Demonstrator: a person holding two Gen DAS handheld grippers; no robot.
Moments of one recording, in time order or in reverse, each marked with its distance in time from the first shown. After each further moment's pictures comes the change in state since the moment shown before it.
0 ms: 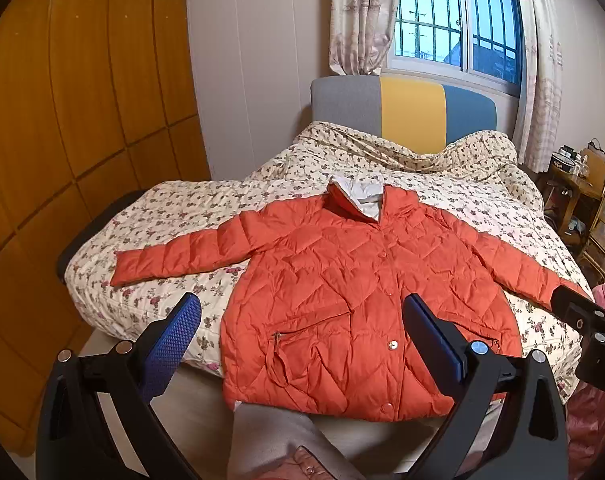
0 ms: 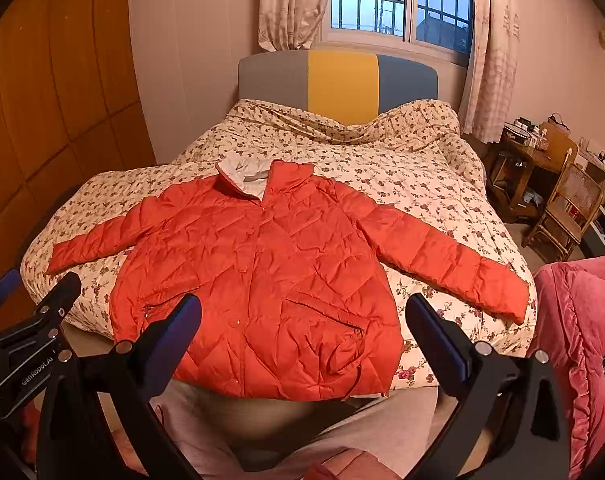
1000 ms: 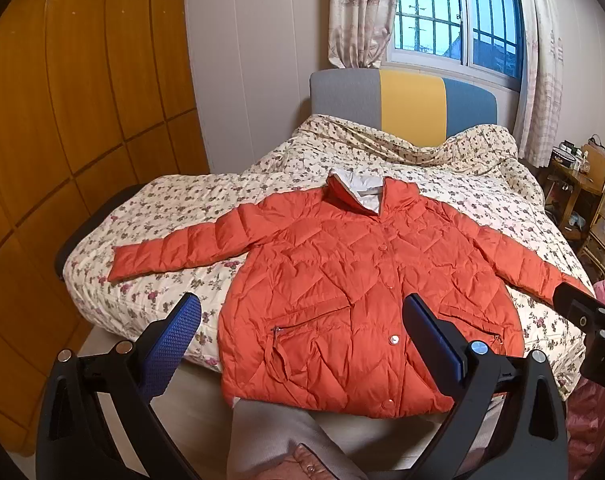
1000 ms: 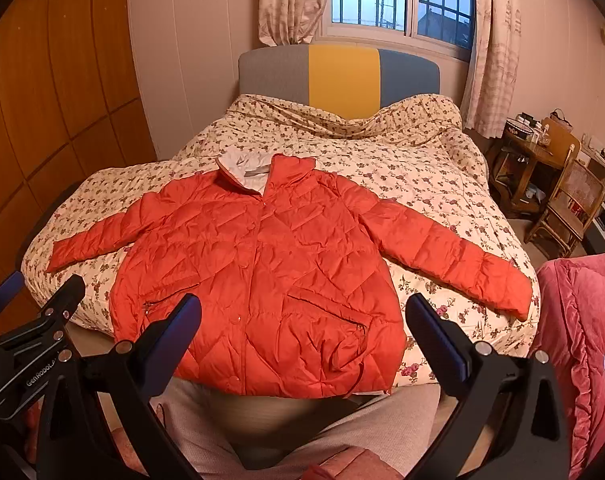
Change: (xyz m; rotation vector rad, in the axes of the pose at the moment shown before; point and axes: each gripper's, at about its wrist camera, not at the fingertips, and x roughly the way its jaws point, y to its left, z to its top) left arm 0.006 -0.006 -0.009 0.005 0.020 0.002; right arm 0.007 -0.002 -0.003 0.003 0.015 0.014
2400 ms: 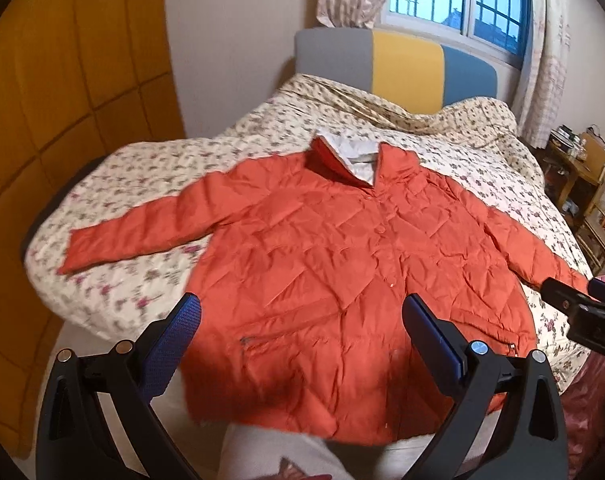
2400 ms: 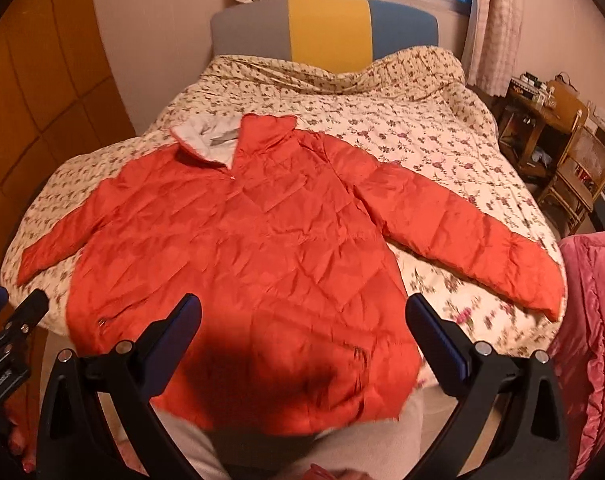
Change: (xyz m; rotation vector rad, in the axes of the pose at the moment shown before) left arm 0.117 -0.005 0.019 -0.005 0.150 -0.087; right arm 0.137 -0.039 0.033 0.063 0.166 -0.014
